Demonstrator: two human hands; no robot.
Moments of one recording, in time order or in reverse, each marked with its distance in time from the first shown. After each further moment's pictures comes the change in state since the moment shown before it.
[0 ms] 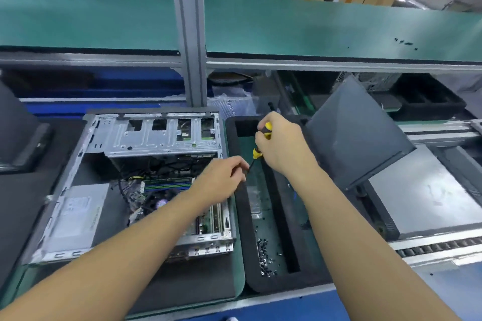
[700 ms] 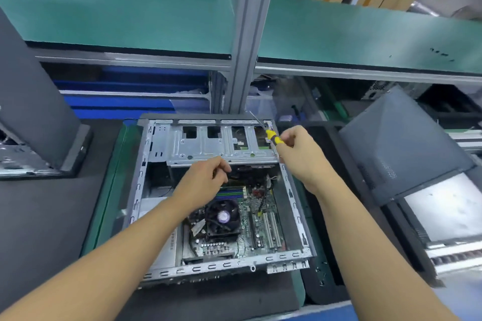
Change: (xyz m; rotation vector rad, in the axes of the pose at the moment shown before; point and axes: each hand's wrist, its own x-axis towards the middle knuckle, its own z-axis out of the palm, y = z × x) left_hand -0.040 -0.136 -0.127 -0.073 0.071 -0.103; right_hand 0.027 -0.070 0.105 0.219 -0.086 0.234
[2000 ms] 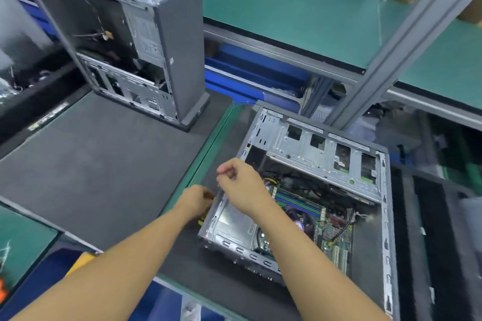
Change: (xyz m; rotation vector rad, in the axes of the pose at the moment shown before) left_hand -0.121 -0.159 -0.045 0.045 0.113 -0.704; right_hand -0.076 -0.072 0.235 0.009 -0.724 -0.252
